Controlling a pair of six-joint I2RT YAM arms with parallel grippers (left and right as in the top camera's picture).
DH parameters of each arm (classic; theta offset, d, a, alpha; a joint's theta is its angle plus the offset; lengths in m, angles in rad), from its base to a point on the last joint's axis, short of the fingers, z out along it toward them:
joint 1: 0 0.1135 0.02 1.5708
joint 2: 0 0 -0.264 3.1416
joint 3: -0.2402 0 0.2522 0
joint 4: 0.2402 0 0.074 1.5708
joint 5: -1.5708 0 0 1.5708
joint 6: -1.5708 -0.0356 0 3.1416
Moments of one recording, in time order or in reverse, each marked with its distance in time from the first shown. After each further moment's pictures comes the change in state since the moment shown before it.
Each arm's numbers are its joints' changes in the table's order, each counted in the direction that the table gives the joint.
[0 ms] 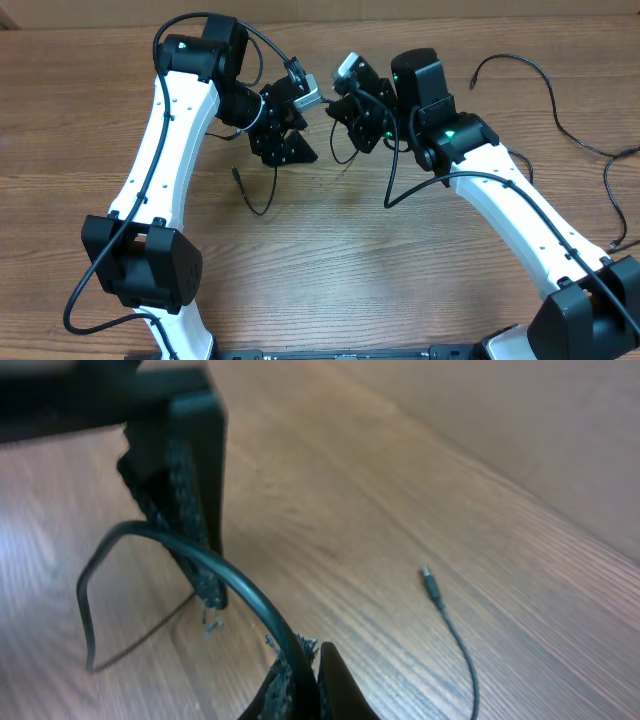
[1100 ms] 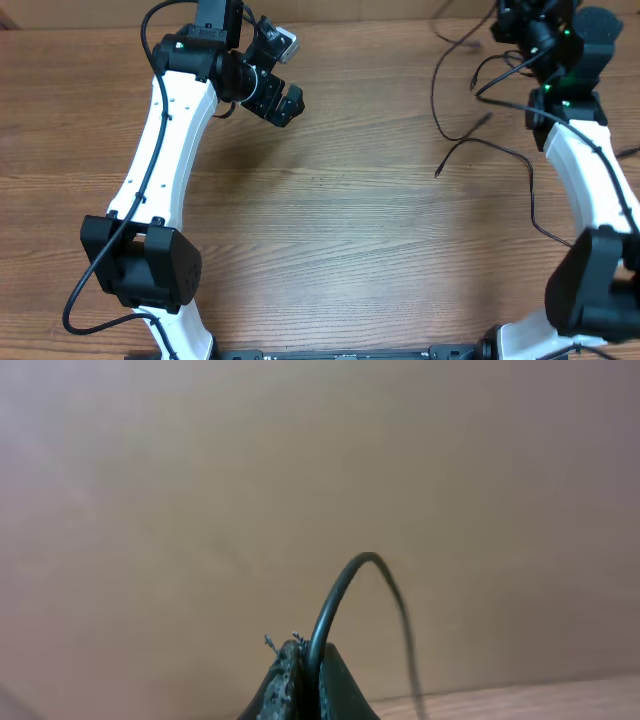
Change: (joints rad) left arm 0.008 0.000 0.000 -0.369 0.407 0.592; right arm -0.556 -0.124 -0.001 -0.723 -0.075 -0.749
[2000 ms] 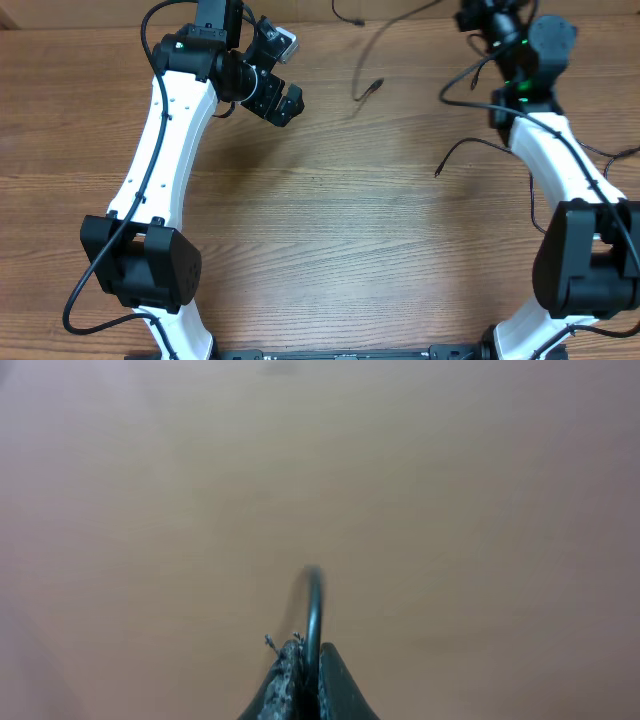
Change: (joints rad) left arm 0.000 0.000 0.000 0.000 0.004 0.000; right arm 0.114 -0.084 0.000 -0.328 -0.068 0.010
